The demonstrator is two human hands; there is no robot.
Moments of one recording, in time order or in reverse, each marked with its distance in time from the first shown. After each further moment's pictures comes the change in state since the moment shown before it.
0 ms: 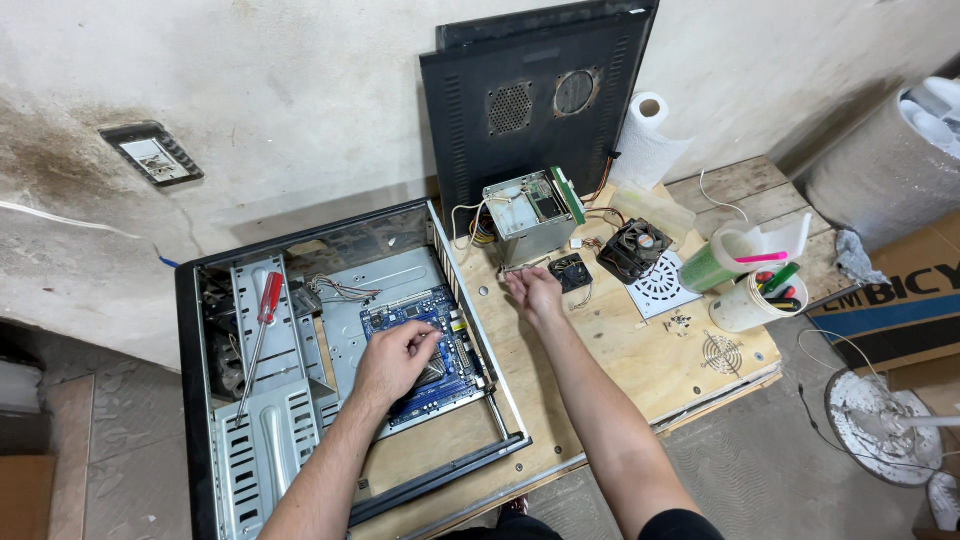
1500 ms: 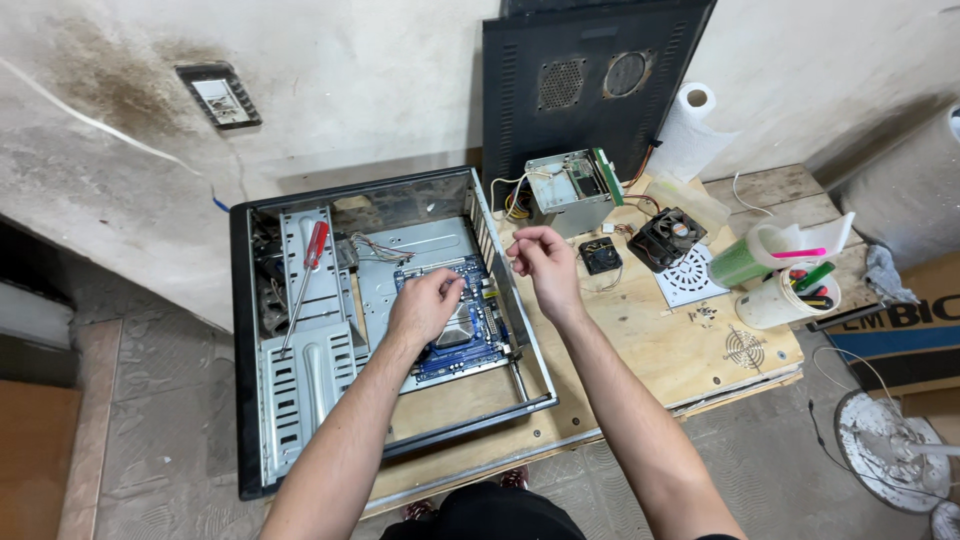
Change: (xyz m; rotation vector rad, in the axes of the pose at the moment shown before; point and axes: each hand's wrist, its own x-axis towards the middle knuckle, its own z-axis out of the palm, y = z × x) left_hand 0.009 -0.012 -0.004 0.046 0.053 -0.018; right_hand -0.156 -0.035 0.074 -0.270 -0.362 -0.429
